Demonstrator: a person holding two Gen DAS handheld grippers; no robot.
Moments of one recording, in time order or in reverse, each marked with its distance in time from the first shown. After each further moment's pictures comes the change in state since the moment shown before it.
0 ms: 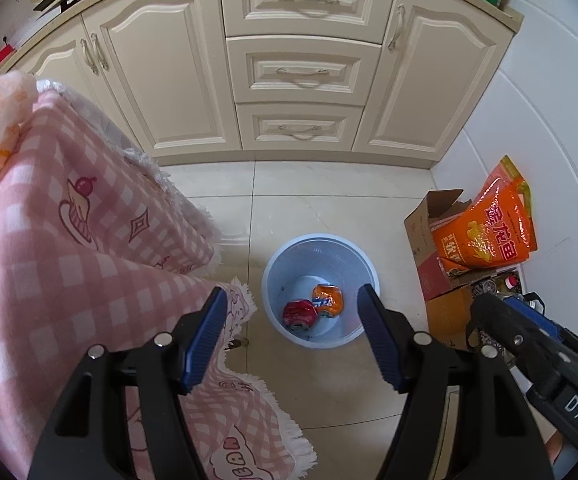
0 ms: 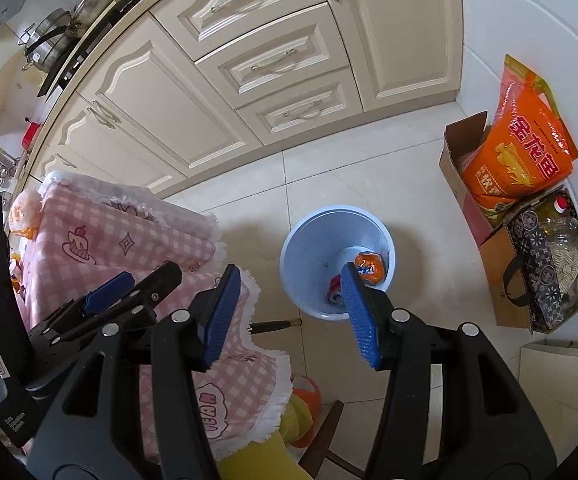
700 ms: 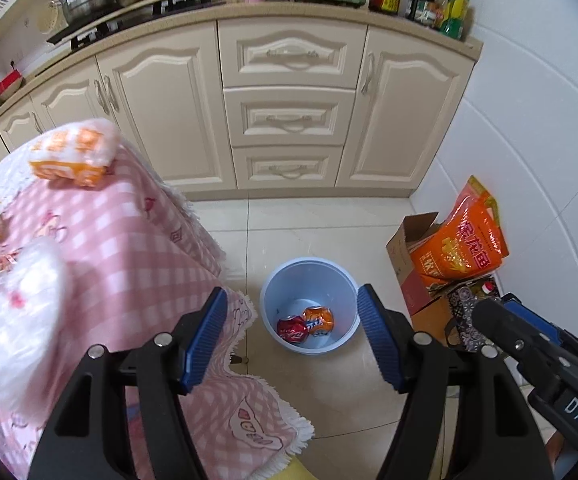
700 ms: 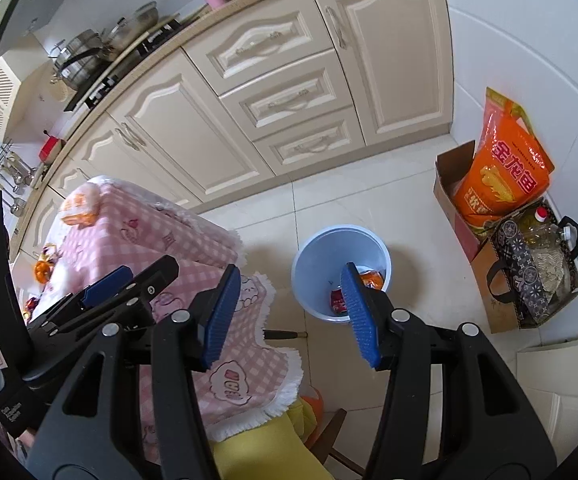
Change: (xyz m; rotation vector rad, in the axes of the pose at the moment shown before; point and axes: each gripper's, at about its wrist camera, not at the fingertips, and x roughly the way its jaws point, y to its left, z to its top) left arm -0.102 0.003 -0.037 0.034 -0.166 -0.035; right arm -0.093 0.023 -0.047 -0.032 -0.156 0.025
